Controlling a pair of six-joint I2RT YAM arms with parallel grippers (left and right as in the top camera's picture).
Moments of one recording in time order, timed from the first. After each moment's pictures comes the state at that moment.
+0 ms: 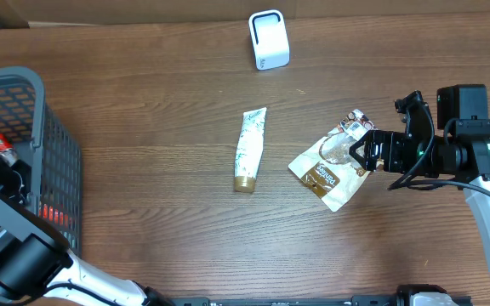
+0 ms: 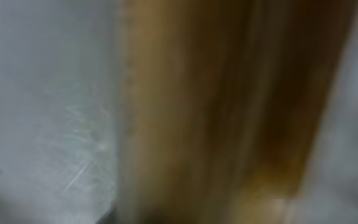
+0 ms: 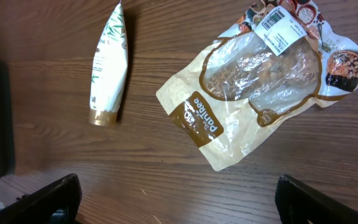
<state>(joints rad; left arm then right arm) 0.86 2.00 1.46 -0.87 -0.01 -0.10 0.00 1.28 1.23 -1.13 -0.46 0.10</state>
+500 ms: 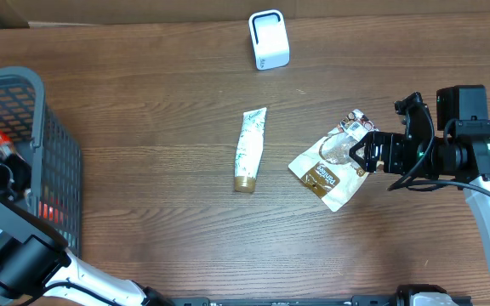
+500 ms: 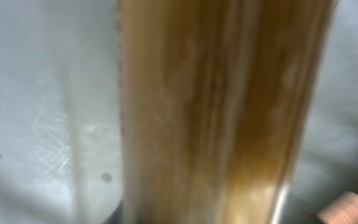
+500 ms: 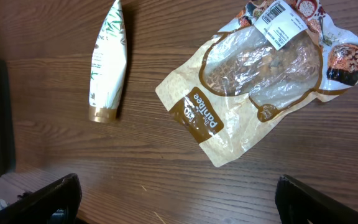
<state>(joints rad) 0.87 2.00 1.59 -1.03 0.09 -0.05 0.00 1.28 1.23 -1.15 -0.46 0.10</state>
